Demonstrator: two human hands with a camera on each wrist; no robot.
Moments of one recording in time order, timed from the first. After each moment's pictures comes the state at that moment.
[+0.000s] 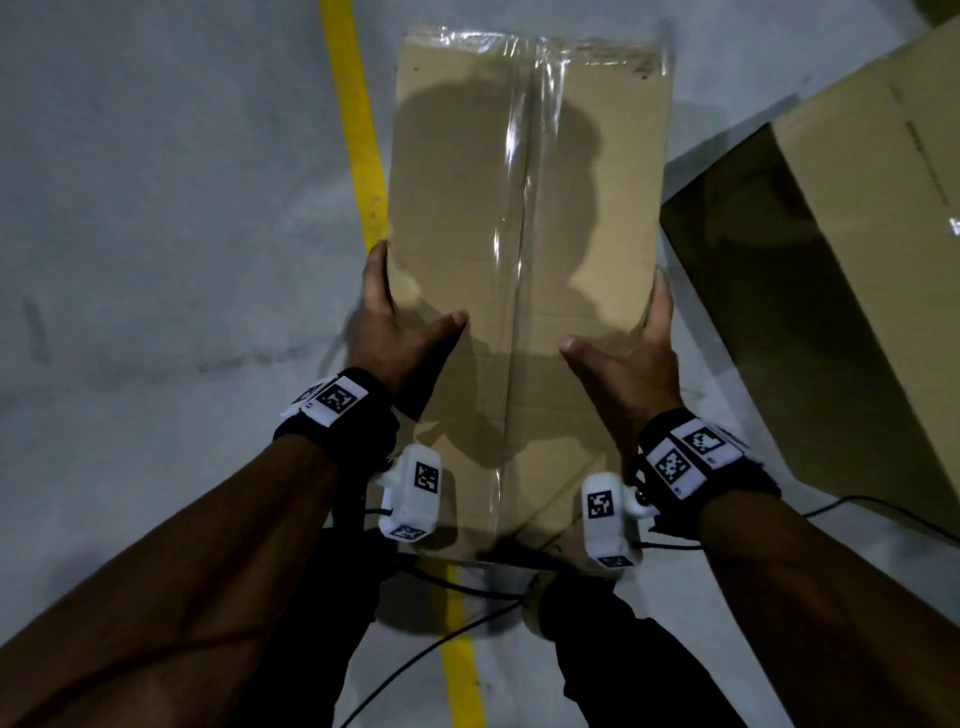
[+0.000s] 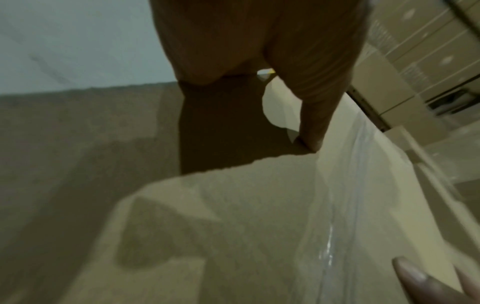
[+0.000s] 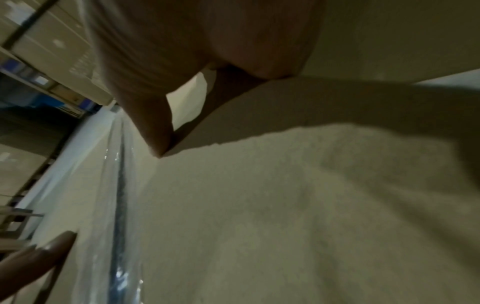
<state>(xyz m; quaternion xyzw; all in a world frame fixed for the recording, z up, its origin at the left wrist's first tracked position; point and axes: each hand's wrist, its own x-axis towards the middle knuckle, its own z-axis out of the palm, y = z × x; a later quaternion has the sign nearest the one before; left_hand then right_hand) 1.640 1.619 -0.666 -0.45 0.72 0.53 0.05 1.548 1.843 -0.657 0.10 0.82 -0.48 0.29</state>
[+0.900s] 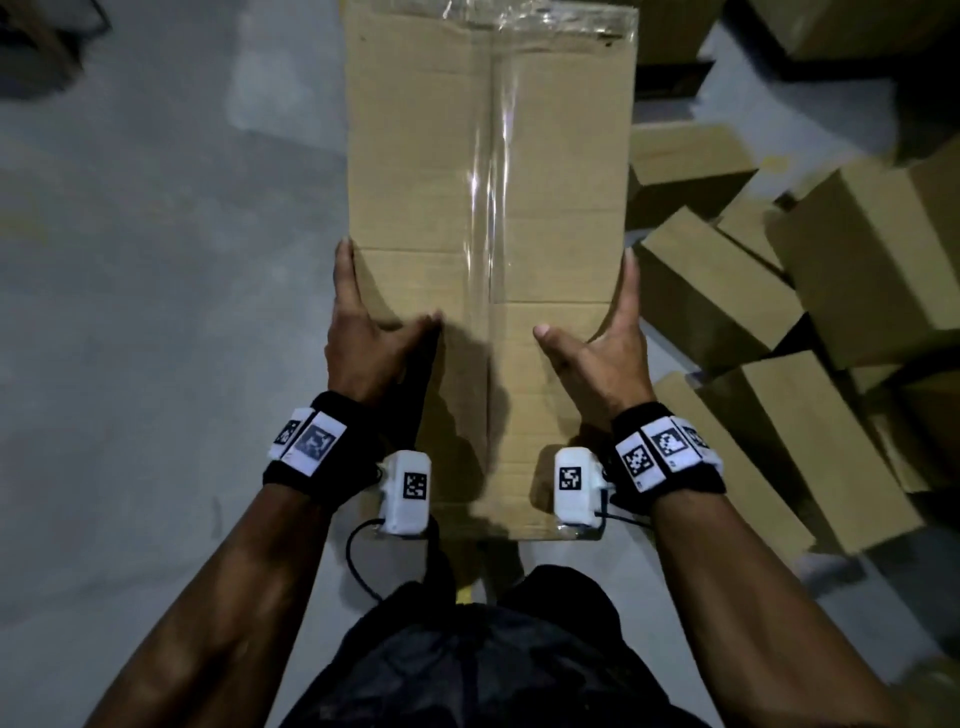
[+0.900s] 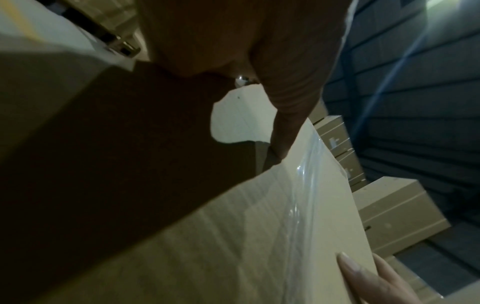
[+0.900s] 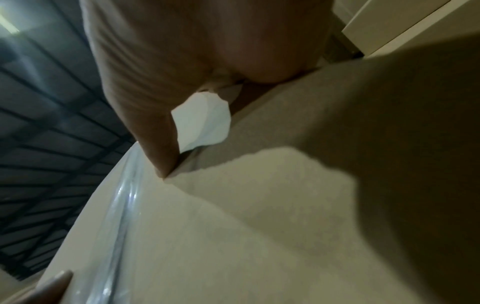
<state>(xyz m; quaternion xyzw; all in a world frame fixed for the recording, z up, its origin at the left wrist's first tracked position) 1.614 1.435 -0.110 -0.31 0.75 0.57 -0.16 1.516 1.650 -0.090 -0.06 0.84 -0.53 0.13</state>
